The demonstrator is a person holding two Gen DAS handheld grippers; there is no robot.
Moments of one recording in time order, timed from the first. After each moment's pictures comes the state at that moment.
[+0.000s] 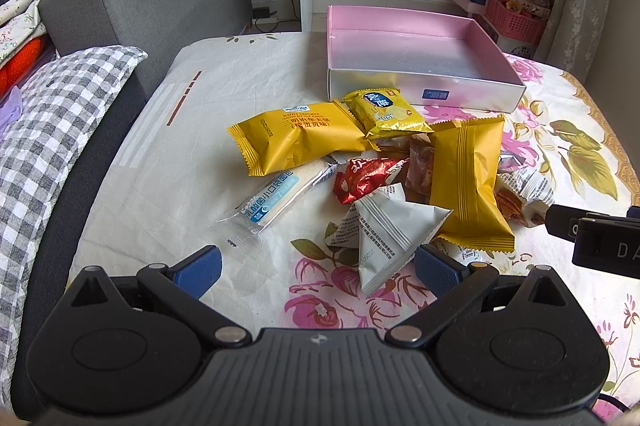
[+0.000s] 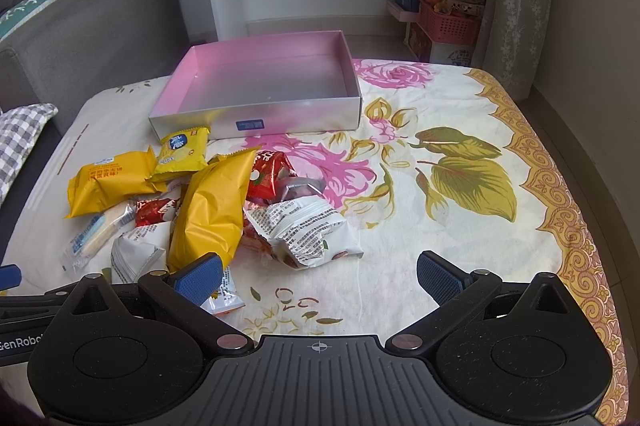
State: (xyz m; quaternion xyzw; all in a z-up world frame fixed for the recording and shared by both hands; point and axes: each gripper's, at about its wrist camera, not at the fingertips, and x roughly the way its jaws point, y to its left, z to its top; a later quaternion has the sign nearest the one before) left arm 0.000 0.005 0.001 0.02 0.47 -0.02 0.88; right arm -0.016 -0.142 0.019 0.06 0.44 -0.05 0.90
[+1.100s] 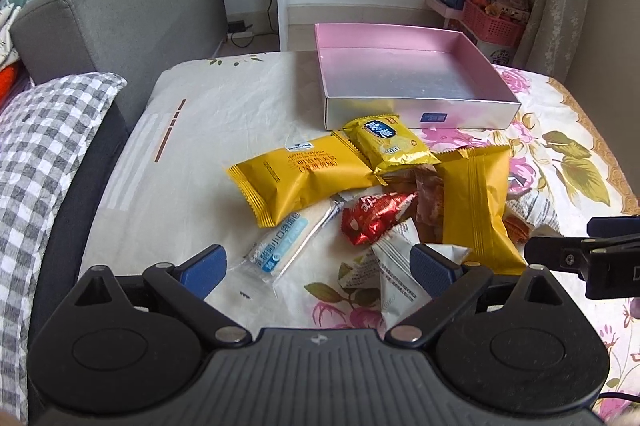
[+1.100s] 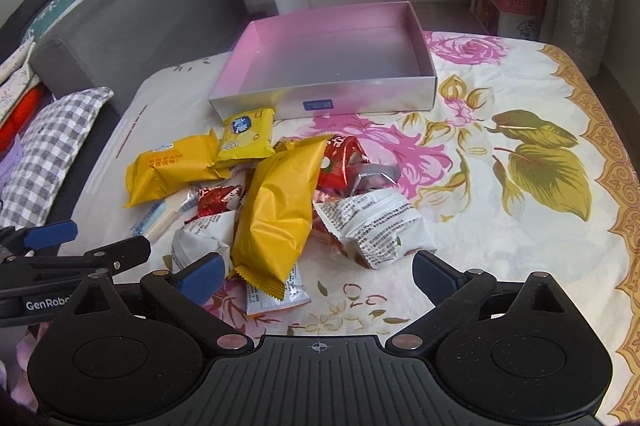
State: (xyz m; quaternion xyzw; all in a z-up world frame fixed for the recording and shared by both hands) left arm 0.035 0.029 0.008 0.03 0.46 -0.07 0.89; right arm 0.016 -0.137 0.016 0.10 0.48 0.06 0.87
